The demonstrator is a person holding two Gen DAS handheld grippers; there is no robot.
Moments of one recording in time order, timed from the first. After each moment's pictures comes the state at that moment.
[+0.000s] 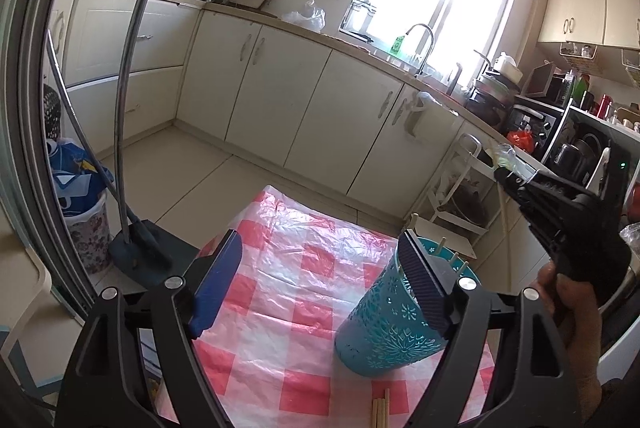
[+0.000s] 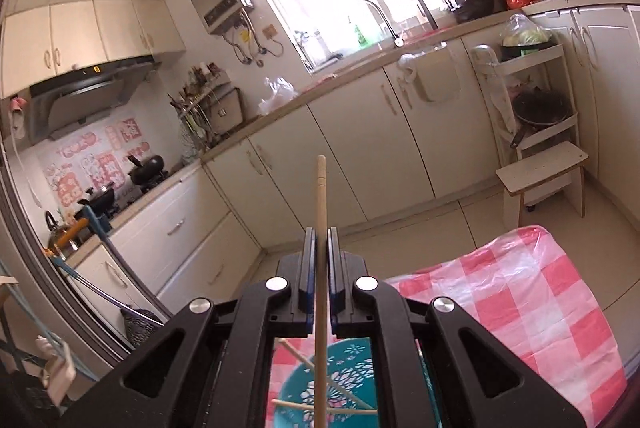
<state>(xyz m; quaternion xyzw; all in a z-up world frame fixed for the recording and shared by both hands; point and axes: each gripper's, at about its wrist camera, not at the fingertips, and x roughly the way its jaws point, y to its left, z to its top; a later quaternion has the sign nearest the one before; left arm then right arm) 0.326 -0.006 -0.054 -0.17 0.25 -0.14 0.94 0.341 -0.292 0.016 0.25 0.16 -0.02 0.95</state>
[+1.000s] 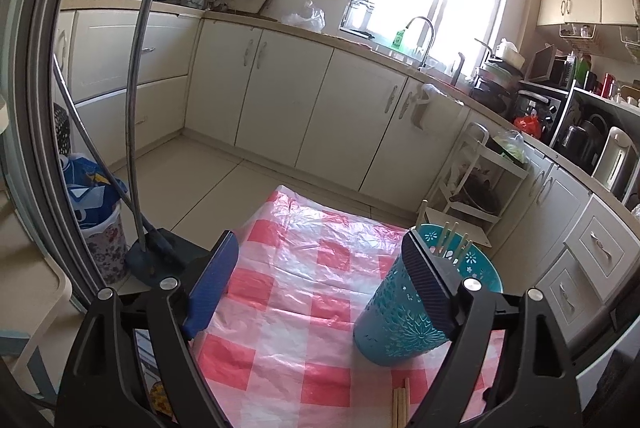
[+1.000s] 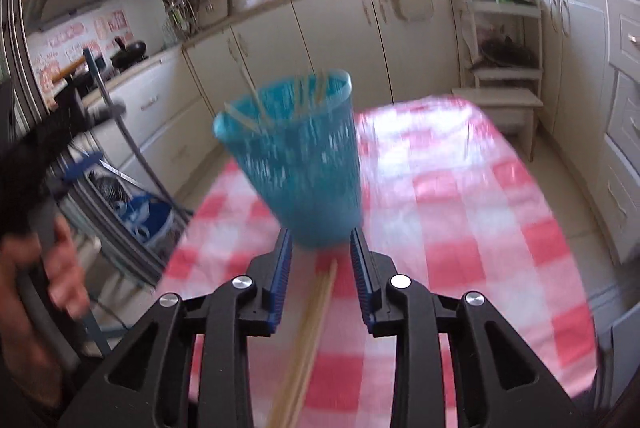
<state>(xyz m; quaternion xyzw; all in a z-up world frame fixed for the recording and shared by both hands) 0.313 -0.006 -0.054 -0.13 0.25 -0.13 0.95 0.172 -0.243 -0.100 0.16 0.32 -0.03 0.93</state>
